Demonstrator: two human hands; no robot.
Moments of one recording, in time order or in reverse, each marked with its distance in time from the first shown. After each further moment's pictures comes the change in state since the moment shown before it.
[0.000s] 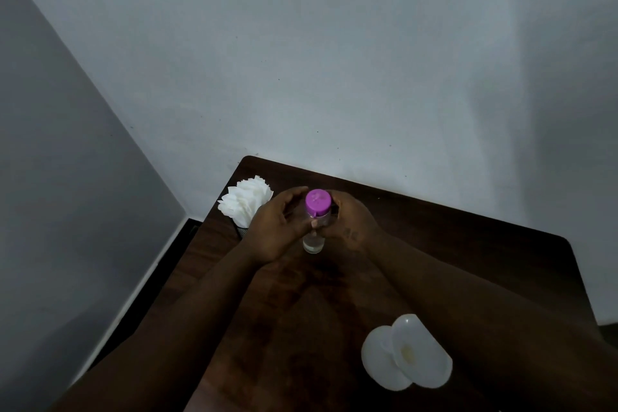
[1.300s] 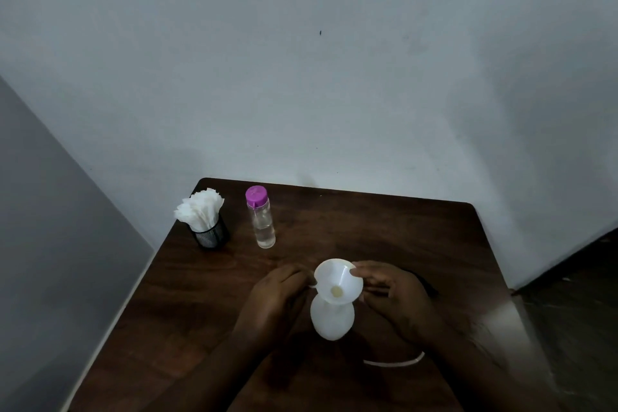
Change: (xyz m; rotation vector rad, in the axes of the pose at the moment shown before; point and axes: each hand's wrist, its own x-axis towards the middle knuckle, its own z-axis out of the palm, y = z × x) left_hand -0.166 0.055 0.100 0.433 -0.052 0.593; right_hand -0.276 0.069 -0.064 0.186 0.287 -0.034
